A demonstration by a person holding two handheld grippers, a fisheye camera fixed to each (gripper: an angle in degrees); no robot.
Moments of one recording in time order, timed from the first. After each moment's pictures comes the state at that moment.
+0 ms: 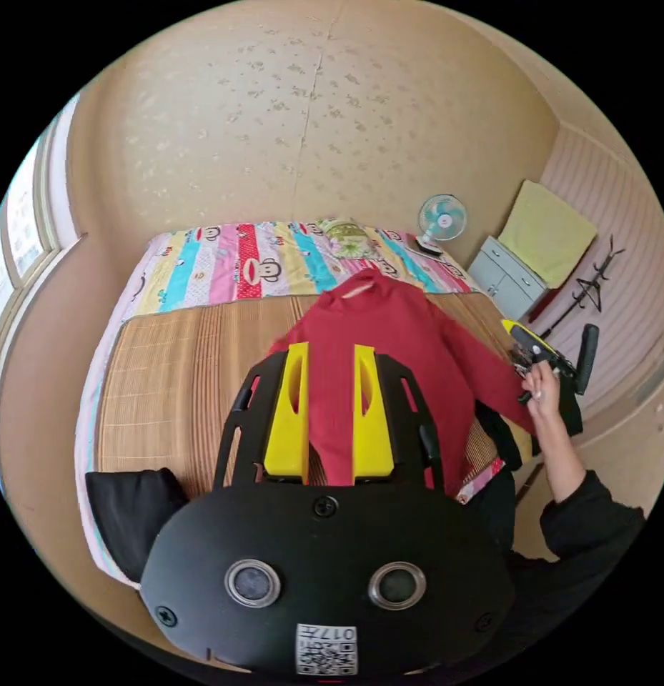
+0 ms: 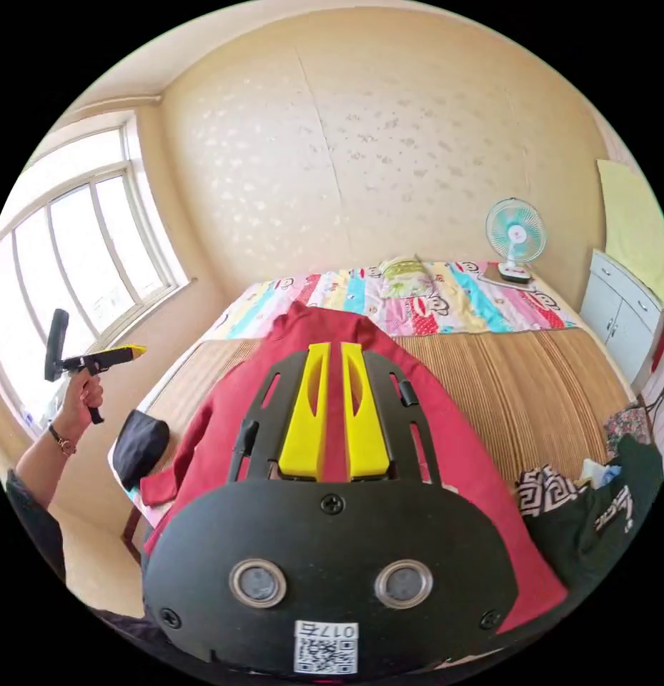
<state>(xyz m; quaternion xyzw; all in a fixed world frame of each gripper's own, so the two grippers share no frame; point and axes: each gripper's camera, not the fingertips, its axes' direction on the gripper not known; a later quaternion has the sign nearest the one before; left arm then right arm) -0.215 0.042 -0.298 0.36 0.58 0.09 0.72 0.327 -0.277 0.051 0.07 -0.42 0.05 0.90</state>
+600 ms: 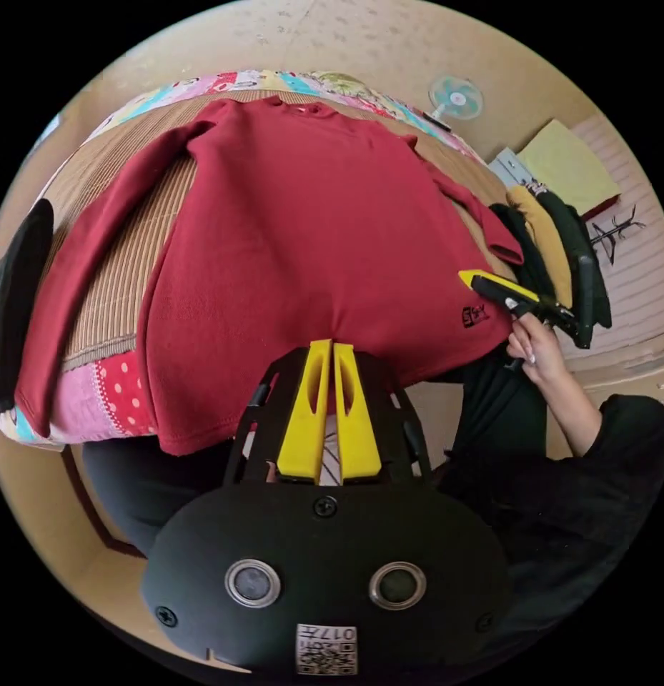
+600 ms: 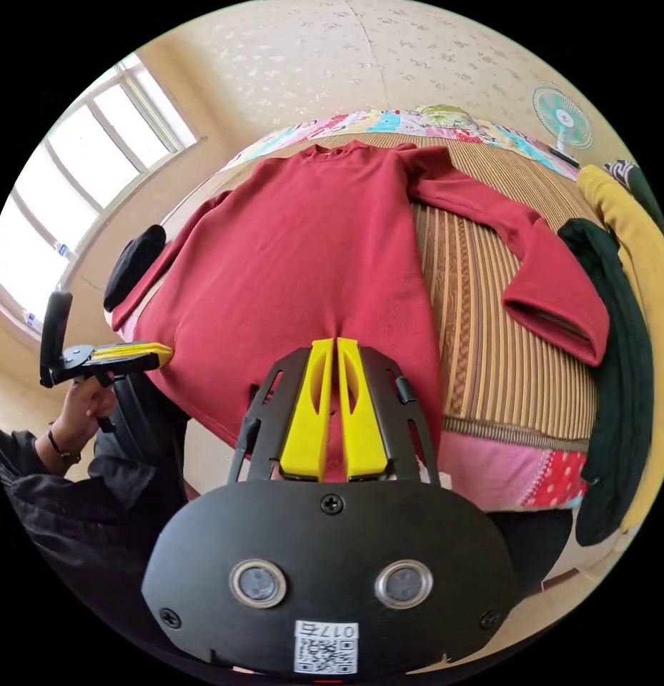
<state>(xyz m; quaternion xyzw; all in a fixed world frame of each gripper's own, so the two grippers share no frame) 0.022 0.236 -0.129 0.16 0.56 0.17 0.80 0.188 0.012 0.126 -0.14 -0.45 -0.08 0.88</state>
